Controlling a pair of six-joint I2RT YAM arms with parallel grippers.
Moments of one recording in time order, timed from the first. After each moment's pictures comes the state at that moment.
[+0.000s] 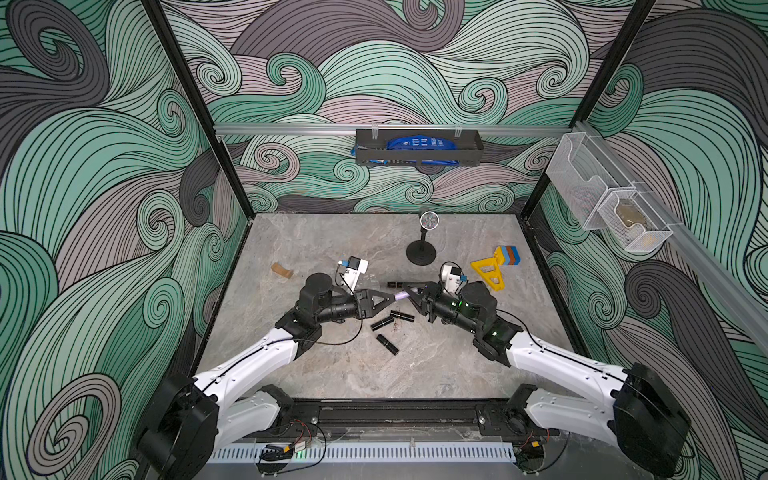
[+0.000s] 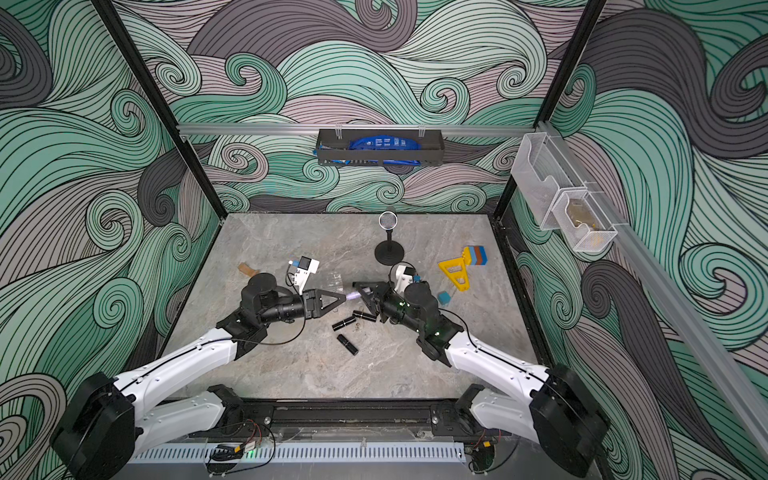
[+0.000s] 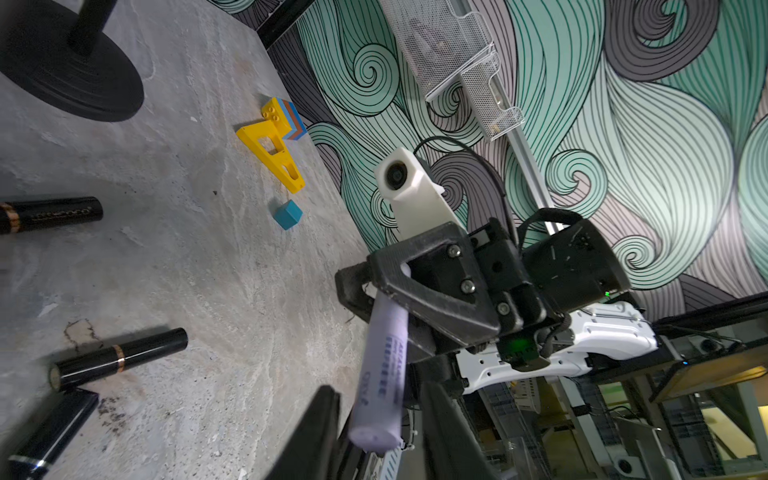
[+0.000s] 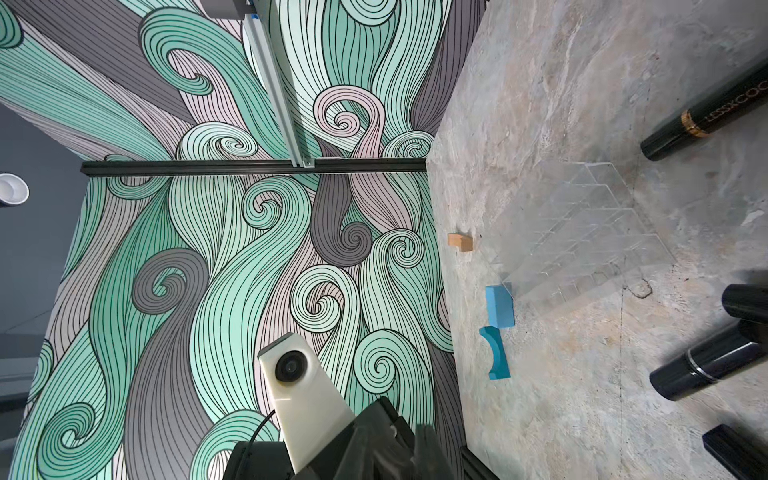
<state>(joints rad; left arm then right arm) -0.56 1.11 0.56 0.36 0.71 -0.86 0.73 1.14 0.56 0.43 -0.22 1.54</state>
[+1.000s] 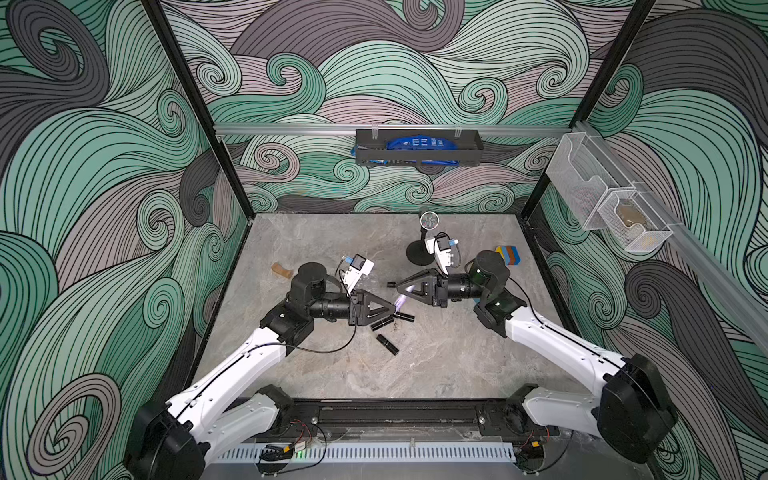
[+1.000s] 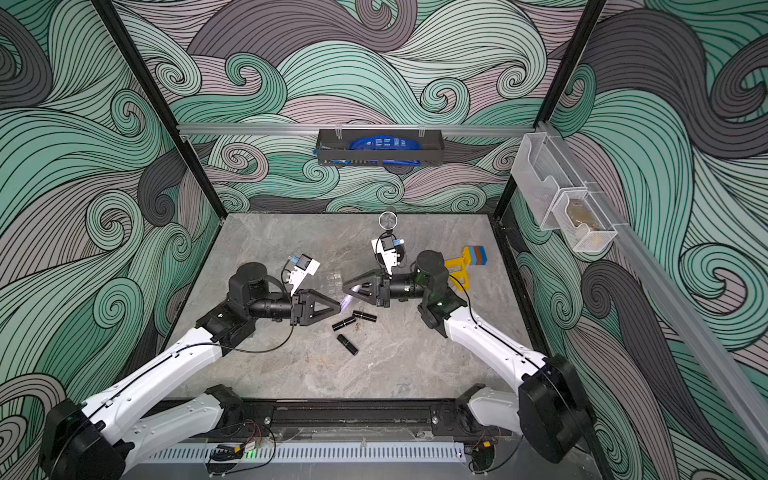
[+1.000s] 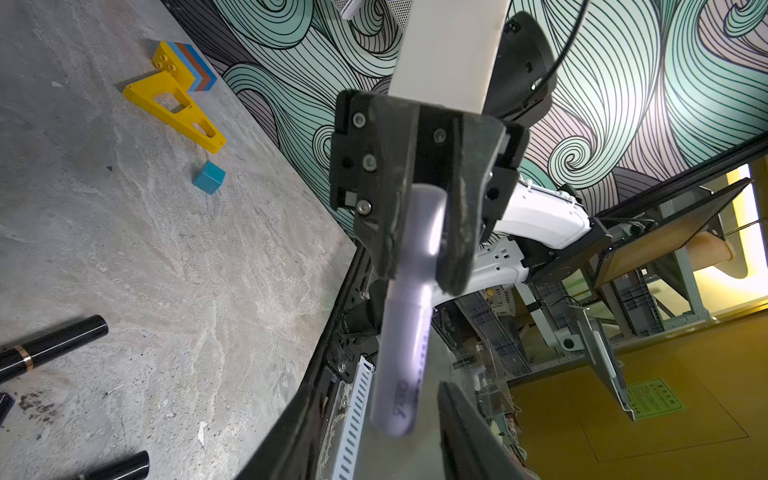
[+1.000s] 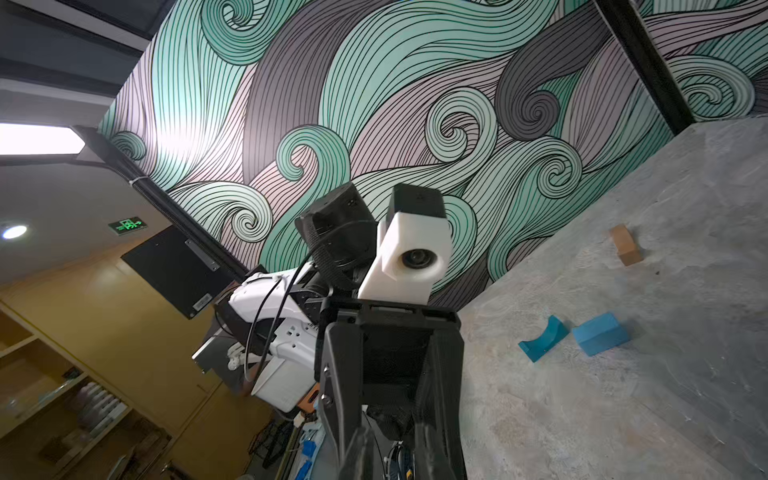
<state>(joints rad) -0.54 1.01 0.72 0.05 0.96 -0.68 0.56 1.24 0.79 0.50 -1.05 0.78</state>
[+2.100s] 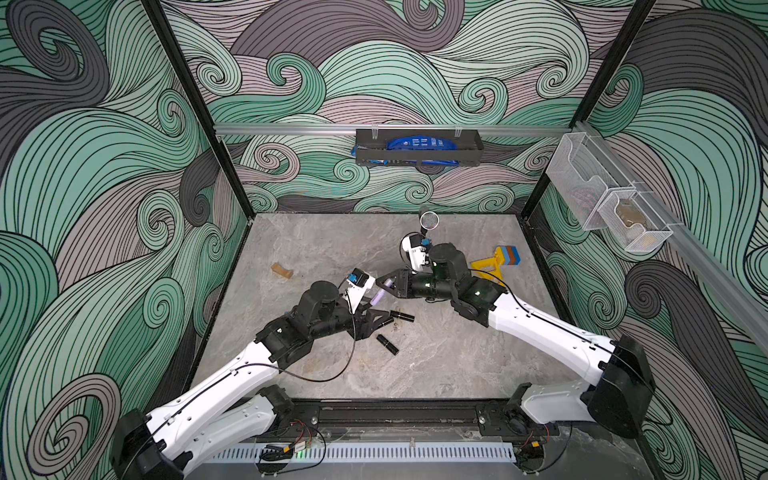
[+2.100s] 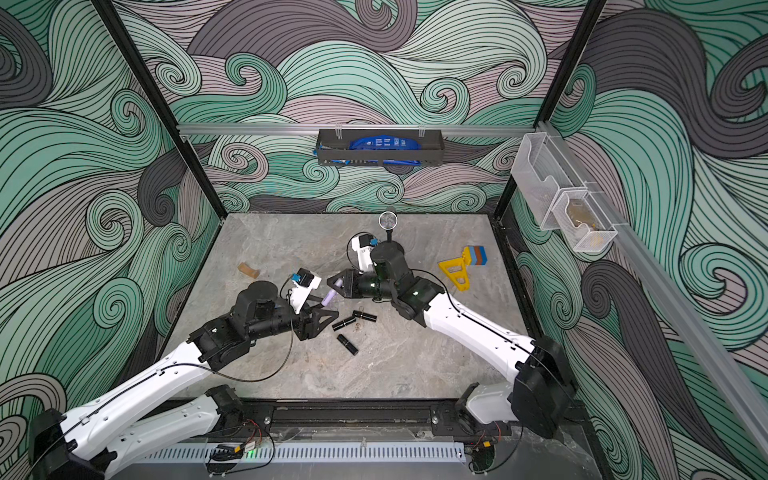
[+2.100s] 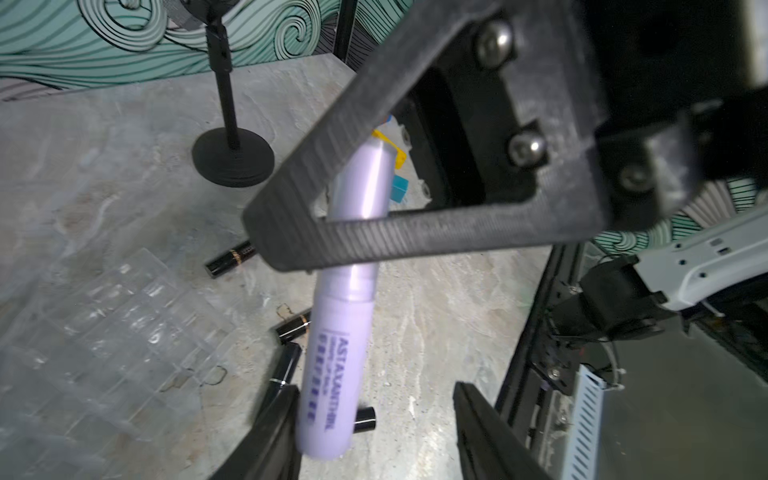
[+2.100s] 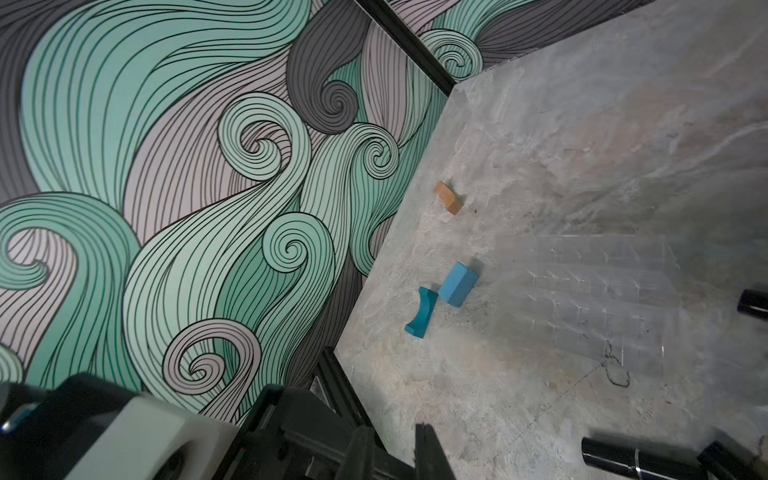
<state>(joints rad) -0.74 0.88 0.69 -0.25 0.23 -0.18 0.79 1.37 1.07 -0.16 -0.37 0.80</state>
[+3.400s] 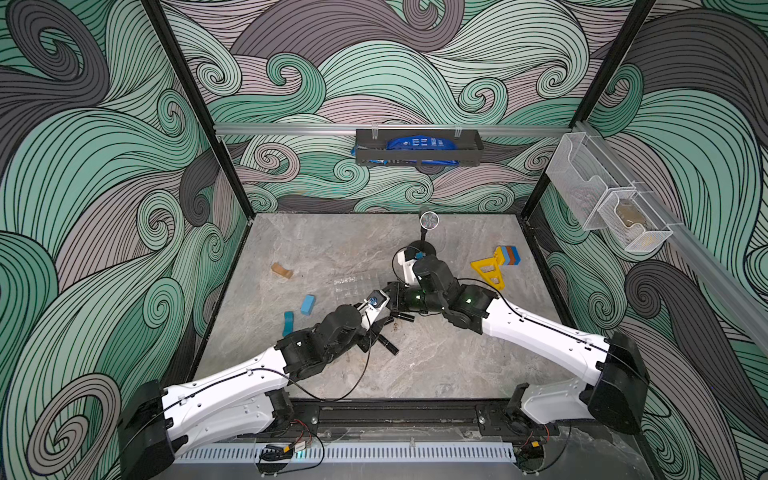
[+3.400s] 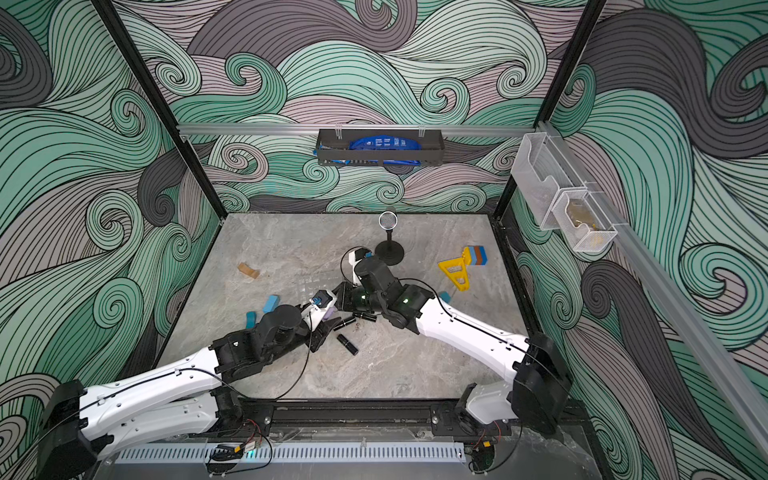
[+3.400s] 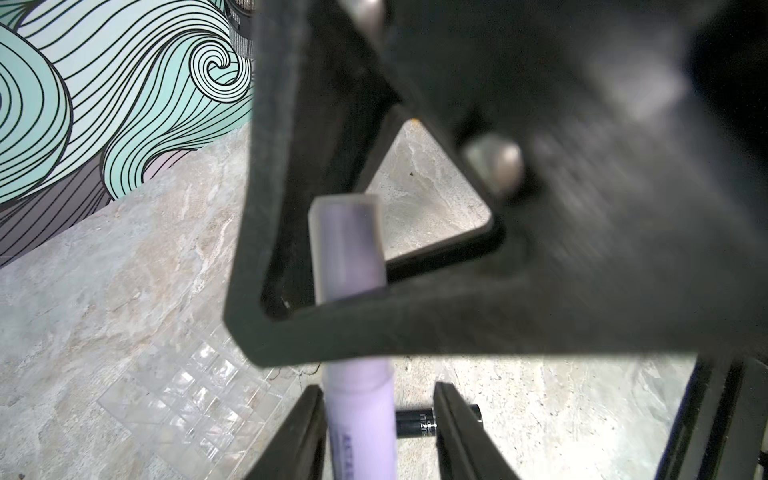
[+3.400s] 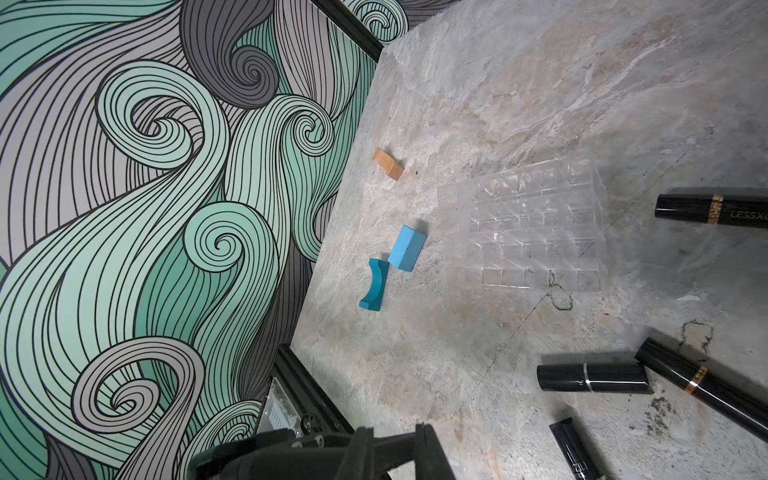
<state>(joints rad) -0.99 0.95 0.61 -0.15 -0.24 -0.01 0.86 1.38 1.08 -0.28 -0.22 0.87</state>
